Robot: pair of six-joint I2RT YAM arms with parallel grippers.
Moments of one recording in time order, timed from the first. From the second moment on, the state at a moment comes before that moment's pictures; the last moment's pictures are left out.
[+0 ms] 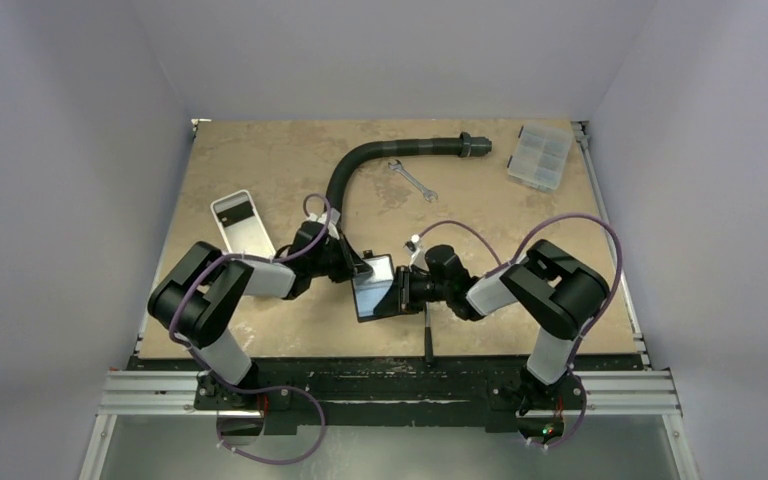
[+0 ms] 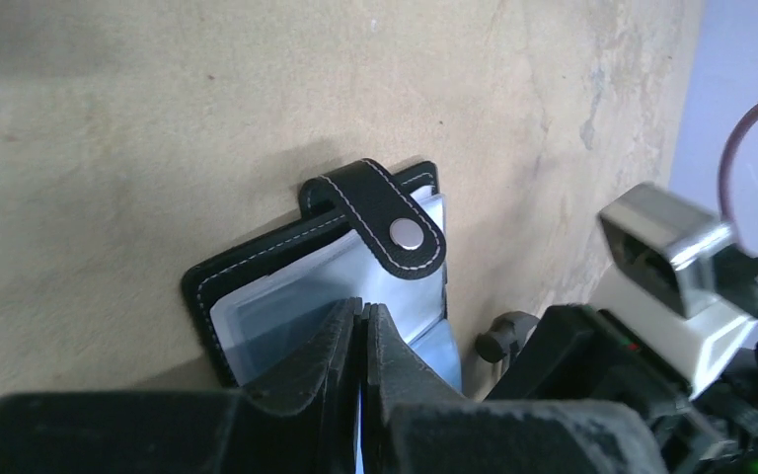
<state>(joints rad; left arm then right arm) -0.50 1.68 0.55 0.50 0.33 -0.89 0.74 1.73 0.54 0.66 -0.54 0.92</state>
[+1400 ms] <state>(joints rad) -0.49 1.52 0.45 0.41 0.21 -0.88 1.08 1.71 0.88 -0.07 0.05 0.62</state>
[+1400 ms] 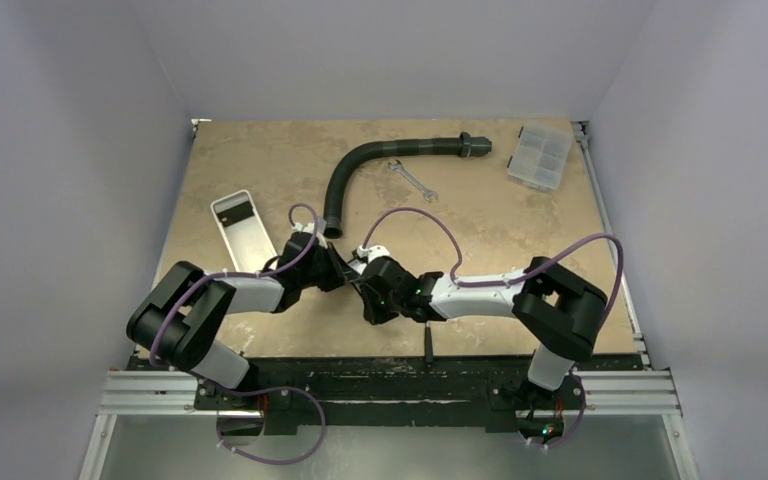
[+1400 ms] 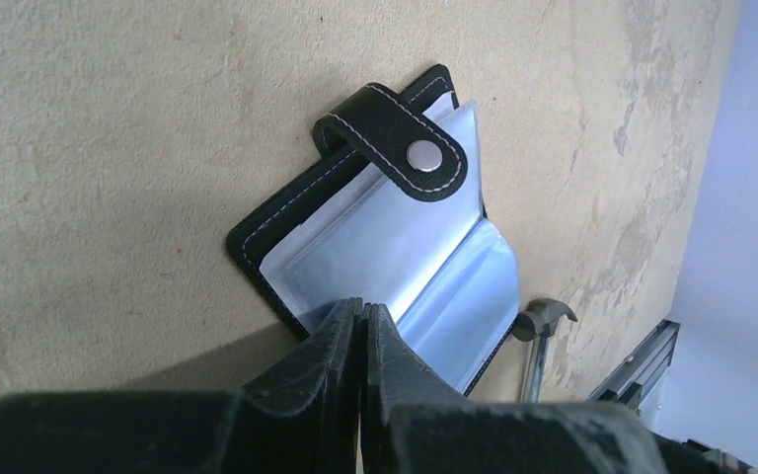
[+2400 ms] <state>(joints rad) -0.41 1.50 0.66 0.22 0.28 -0.83 0.82 1.46 0.91 -0.20 0.20 0.49</state>
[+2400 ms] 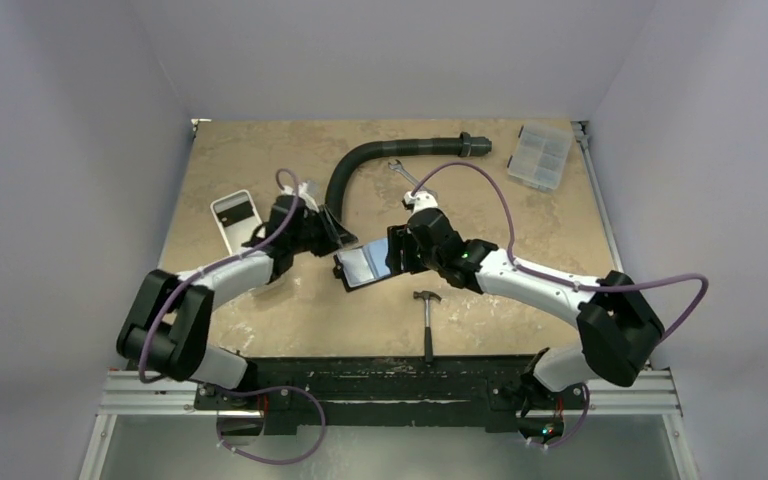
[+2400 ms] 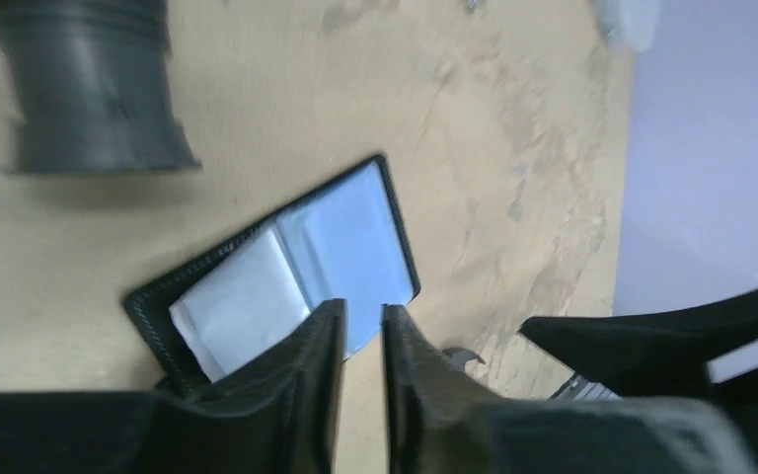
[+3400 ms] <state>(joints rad) 0.08 1.47 1.07 -0.52 -0.22 -0.93 0.82 1.54 0.89 0.06 -0.20 0.44</state>
